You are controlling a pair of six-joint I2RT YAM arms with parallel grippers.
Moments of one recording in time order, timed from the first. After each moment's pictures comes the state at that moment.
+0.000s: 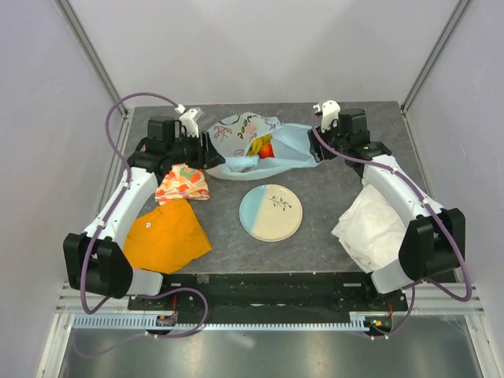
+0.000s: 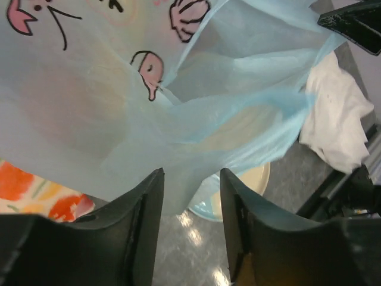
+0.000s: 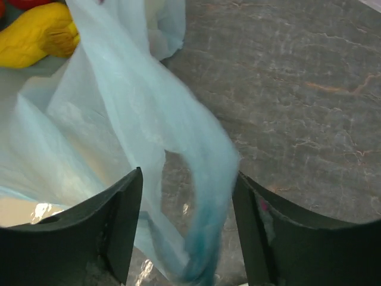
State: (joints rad) left arm -0.20 1.38 1.20 -0.39 0.55 -0.17; right arm 0.27 1.52 1.25 -0.29 -0.12 -0.18
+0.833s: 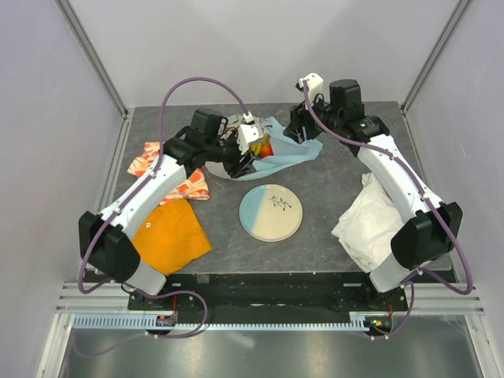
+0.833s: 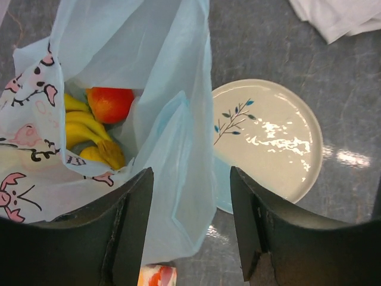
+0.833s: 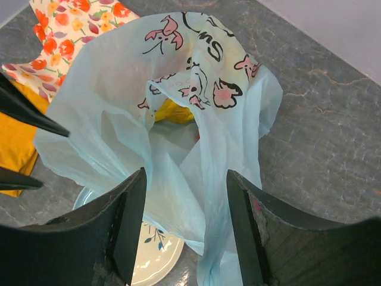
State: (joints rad) left arm -0.51 1.51 1.42 -0.58 0.55 0.56; right arm 0.35 1.62 1.62 -0.49 -0.43 -0.13
